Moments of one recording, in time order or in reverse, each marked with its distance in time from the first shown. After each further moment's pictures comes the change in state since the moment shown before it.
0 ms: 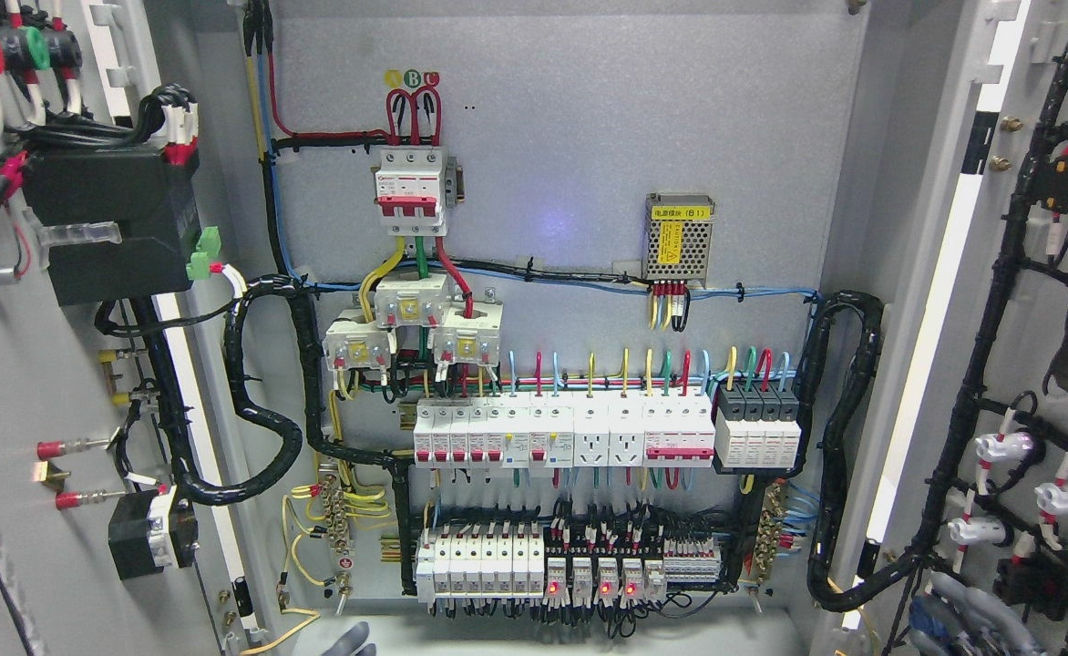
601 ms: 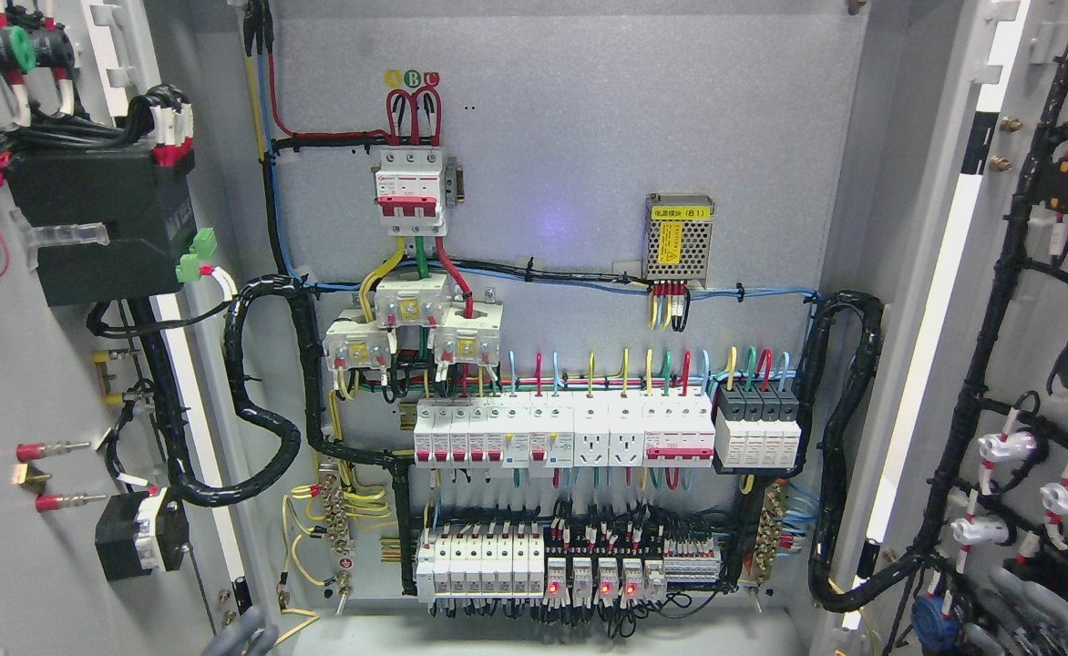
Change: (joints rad) left arm 0.029 0.024 0.104 -0.003 0.101 -0.060 0.001; right arm 0.006 -0.003 -0.067 0.028 -0.005 0.000 0.000
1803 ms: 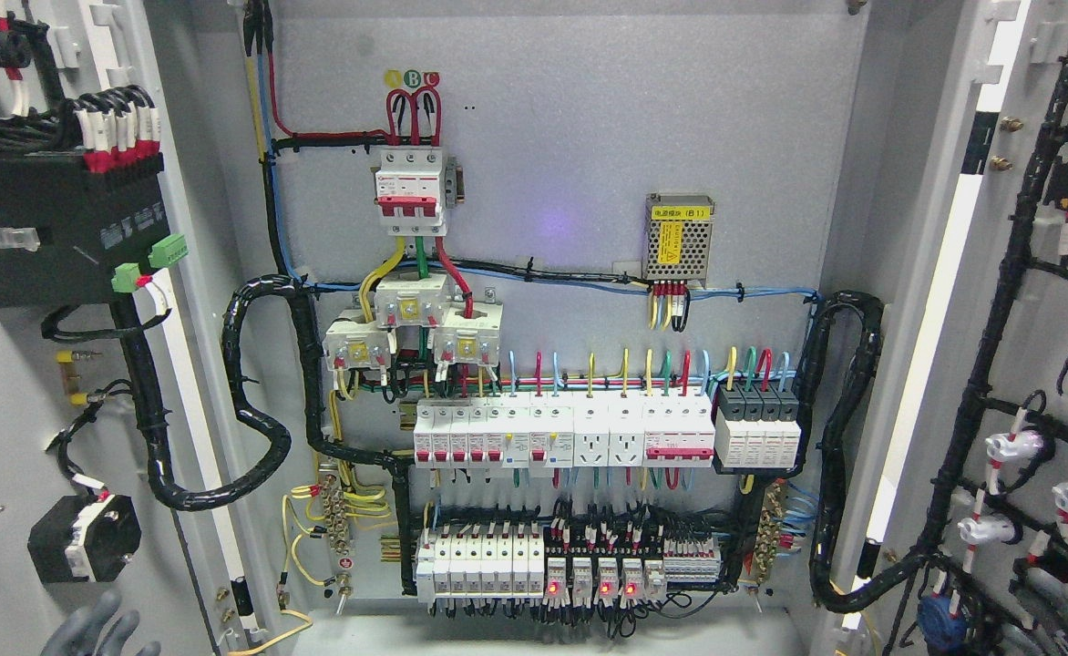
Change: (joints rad) left arm 0.055 0.099 0.208 0.003 0.164 -0.007 -0.001; right arm 0.012 -0.004 -0.041 0.036 -0.017 -0.054 0.005
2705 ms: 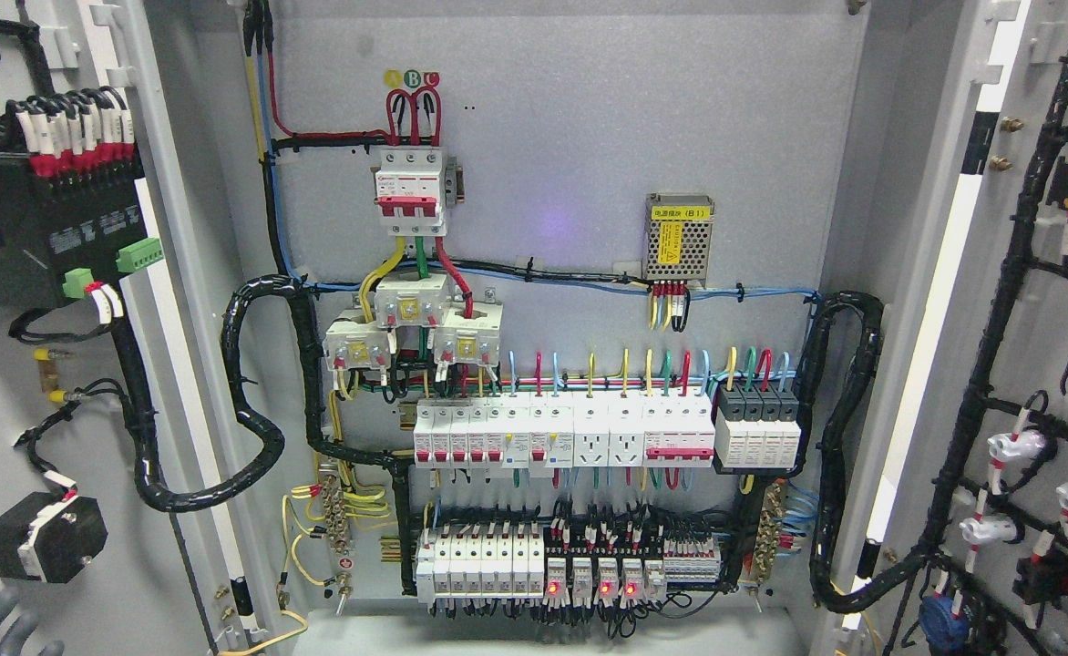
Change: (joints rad) left arm 0.045 0.066 0.137 0.037 0.162 0.009 -0.001; right arm 0.032 0.000 -0.035 -0.005 -0.088 -0.010 0.013
